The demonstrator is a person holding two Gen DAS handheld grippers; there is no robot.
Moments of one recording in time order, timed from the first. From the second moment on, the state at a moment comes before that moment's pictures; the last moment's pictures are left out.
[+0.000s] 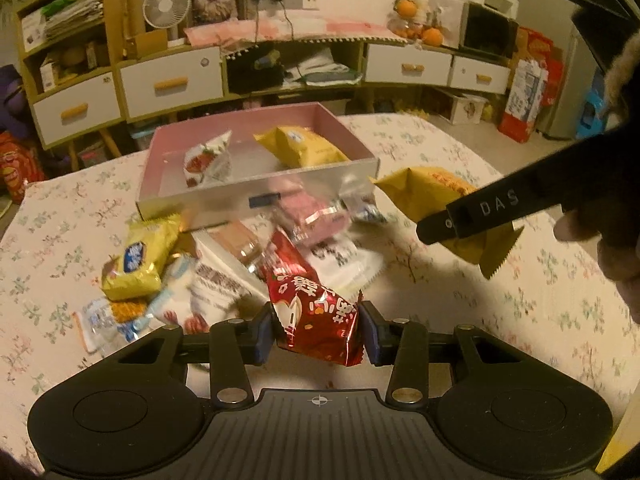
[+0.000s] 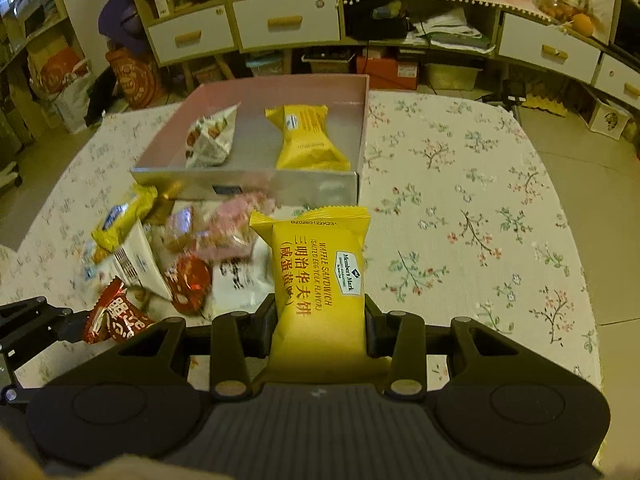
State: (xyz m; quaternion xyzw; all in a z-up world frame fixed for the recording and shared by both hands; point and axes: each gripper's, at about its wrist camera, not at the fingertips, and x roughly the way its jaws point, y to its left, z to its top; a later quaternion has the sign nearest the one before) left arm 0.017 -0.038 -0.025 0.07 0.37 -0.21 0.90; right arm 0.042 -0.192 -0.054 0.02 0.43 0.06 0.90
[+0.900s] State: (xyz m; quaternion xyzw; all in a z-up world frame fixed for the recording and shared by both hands) left arm 0.155 -0.007 0.006 0.06 0.38 -0.13 0.91; right arm 0.121 -0.168 -0.030 0.14 0.40 0.11 0.90
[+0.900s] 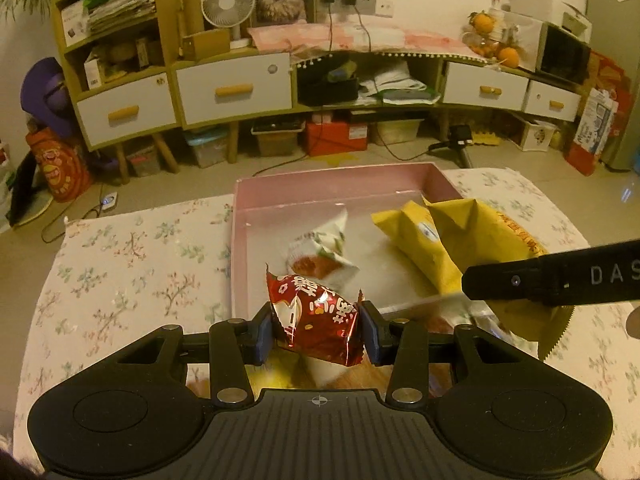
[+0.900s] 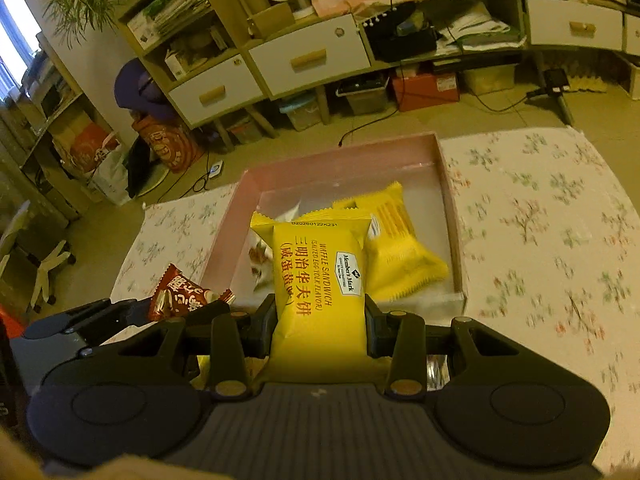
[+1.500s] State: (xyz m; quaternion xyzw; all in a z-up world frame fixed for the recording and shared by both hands) left arm 0.223 -0.023 -0.033 0.04 0.42 -0.13 0.90; right arm 0.159 -0.176 -0.057 0.22 0.39 0.10 0.89
